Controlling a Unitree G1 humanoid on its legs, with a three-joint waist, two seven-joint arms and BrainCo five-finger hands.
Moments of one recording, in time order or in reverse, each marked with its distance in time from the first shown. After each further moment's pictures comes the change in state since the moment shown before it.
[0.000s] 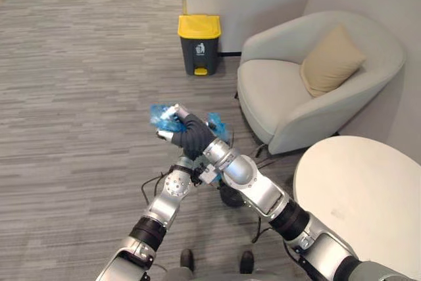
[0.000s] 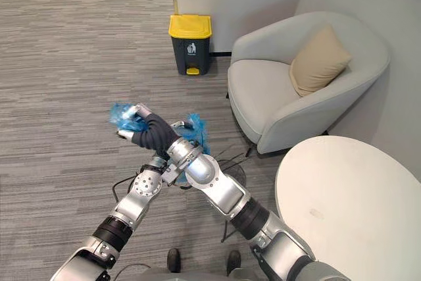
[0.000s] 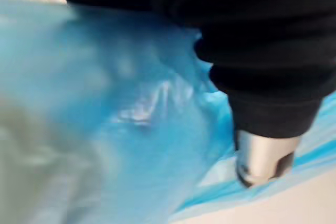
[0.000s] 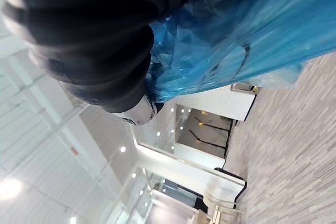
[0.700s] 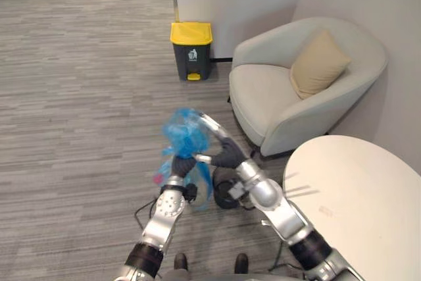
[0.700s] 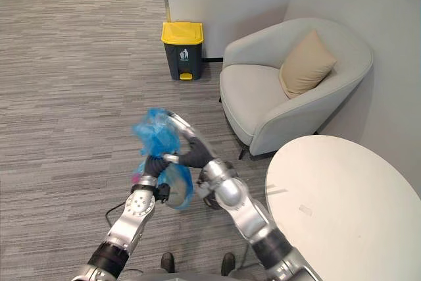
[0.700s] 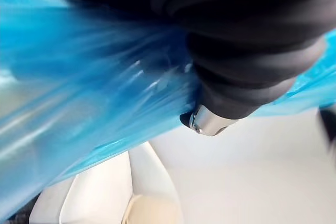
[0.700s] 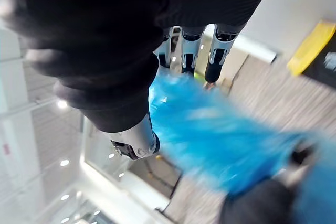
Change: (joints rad) left arm 0.263 -0.055 0.183 -0.135 -0.025 0.013 0.041; right arm 0.426 -0.129 -0.268 -0.065 -0.438 -0.105 -0.058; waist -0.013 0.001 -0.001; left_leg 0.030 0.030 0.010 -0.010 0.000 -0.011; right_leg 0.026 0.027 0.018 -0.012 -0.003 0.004
